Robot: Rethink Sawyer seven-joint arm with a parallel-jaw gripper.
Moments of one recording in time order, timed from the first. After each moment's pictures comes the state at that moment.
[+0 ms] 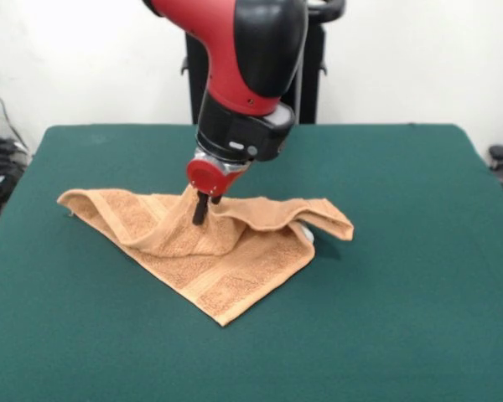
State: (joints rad) arm 0.08 -0.27 -0.48 1.64 0.49 0.33 3.17
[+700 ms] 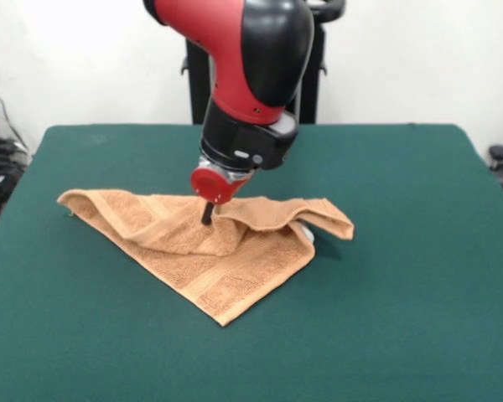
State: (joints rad) arm 0.09 -0.25 -0.49 1.61 0.49 0.34 3.17
